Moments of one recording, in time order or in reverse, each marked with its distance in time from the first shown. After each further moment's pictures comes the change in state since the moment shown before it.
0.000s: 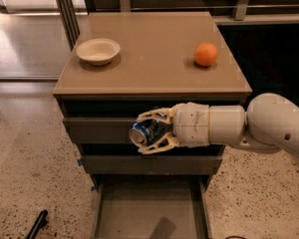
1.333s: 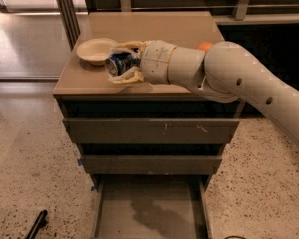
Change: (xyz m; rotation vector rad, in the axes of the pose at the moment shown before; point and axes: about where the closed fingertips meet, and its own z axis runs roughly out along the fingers) arm 0.004 -0.168 0.065 0.263 0.063 -0.057
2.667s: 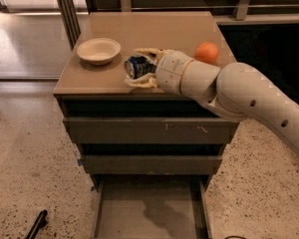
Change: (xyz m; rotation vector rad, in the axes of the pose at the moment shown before) arm 0.032 -0.001 -0.029 0.129 0.105 -0.030
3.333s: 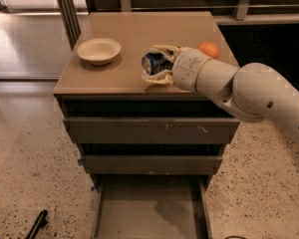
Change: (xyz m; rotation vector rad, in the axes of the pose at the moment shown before) arm 0.030 -0.022 -0.029 0.052 0.076 -0.017
